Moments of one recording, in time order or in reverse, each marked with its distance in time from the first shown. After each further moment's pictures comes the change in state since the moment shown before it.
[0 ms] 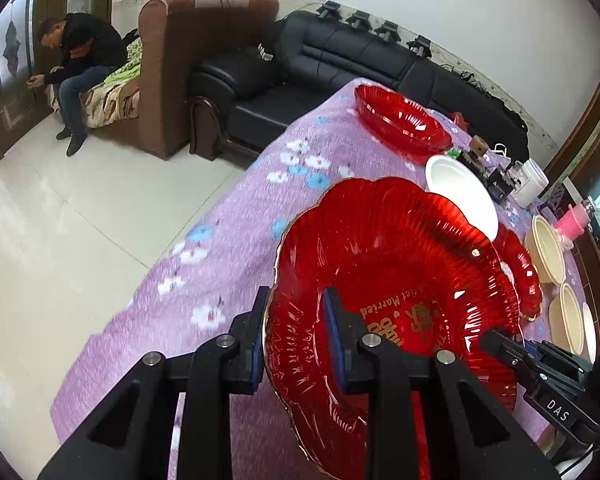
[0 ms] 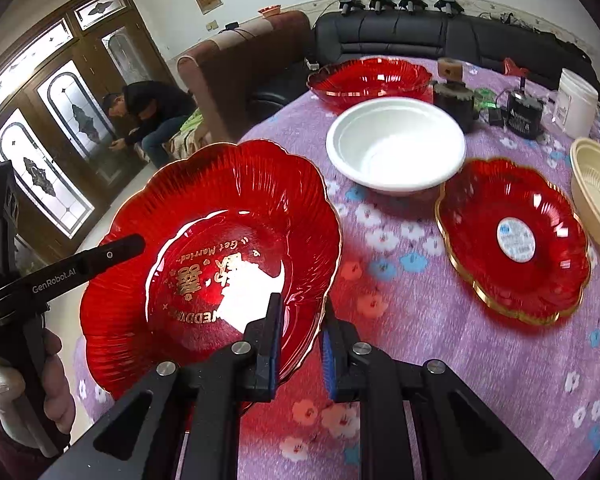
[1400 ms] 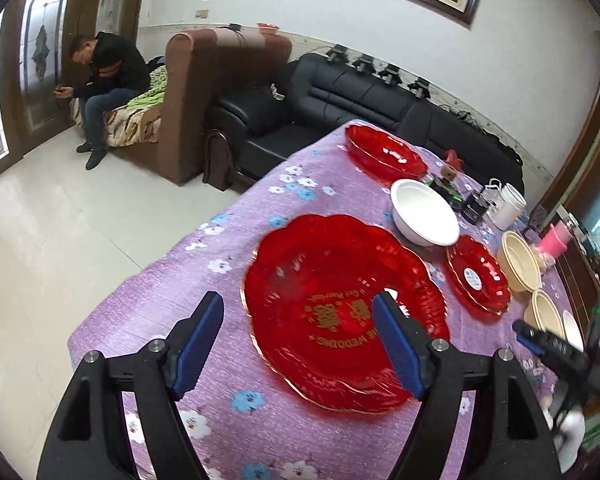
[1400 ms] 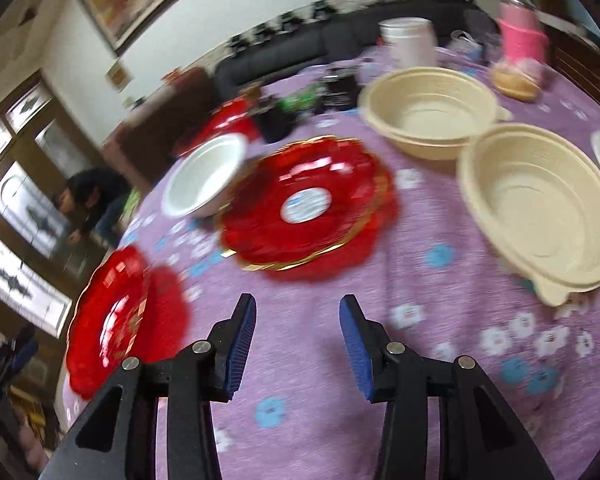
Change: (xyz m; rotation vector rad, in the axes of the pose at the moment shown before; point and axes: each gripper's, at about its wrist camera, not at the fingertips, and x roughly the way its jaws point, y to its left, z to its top) left arm -0.085 -0.024 -0.052 -0.038 -0.166 0.016; right arm -0.082 -0.156 -0.049 0.383 -0.165 -0.133
